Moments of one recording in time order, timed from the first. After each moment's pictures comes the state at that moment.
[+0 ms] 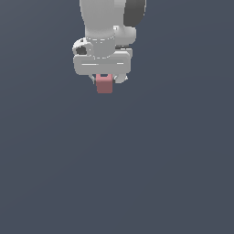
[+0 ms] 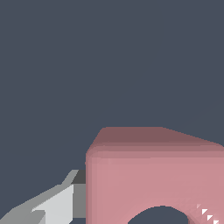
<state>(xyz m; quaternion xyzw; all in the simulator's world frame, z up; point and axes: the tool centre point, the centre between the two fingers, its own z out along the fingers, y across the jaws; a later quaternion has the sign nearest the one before) -0.111 -0.050 0.322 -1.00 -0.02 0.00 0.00</state>
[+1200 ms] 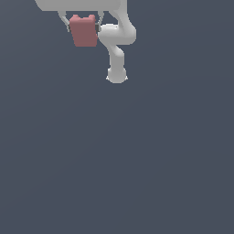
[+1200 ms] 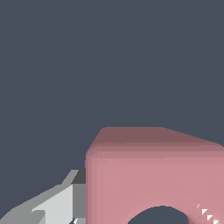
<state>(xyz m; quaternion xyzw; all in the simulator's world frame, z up) -0.106 -0.093 0.499 -1.00 -0.02 0.00 0.00</state>
